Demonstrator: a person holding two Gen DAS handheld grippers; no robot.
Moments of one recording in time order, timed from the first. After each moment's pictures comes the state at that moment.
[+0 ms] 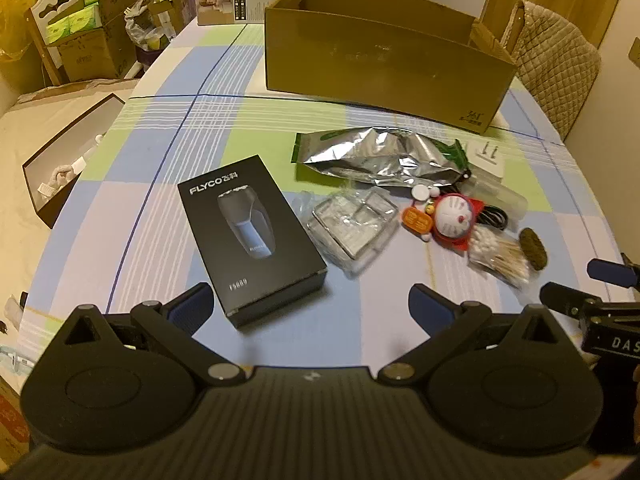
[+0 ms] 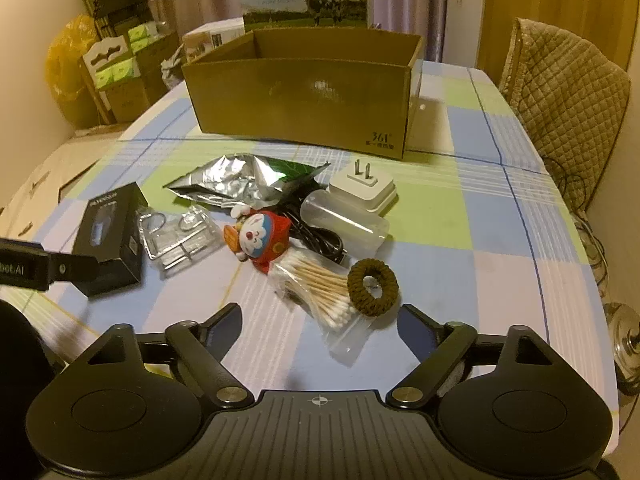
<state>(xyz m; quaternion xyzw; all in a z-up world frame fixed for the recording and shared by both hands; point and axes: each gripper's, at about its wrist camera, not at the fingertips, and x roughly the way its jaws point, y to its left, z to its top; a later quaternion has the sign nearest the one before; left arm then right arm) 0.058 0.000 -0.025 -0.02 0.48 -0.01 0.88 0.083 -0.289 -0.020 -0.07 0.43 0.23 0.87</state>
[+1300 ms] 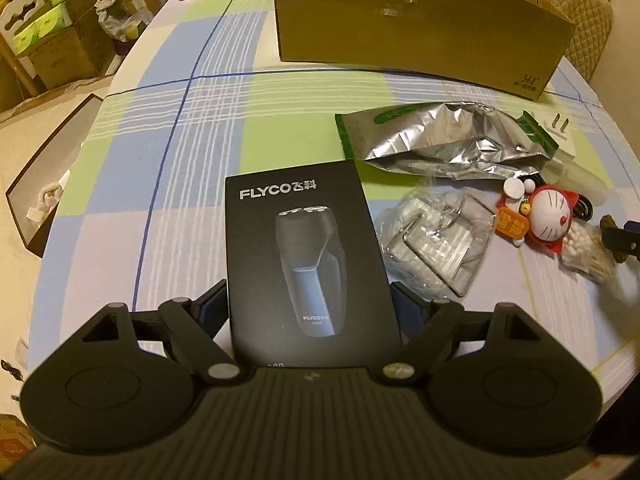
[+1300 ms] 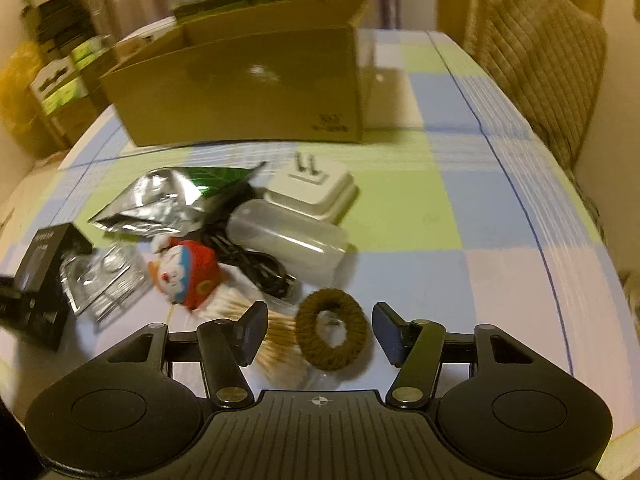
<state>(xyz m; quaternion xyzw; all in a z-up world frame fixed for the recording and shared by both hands) 0.134 0.042 -0.077 0.03 0.52 -0.03 0.85 0.152 -0.302 -0.059 0.00 0.46 0.16 0.87</state>
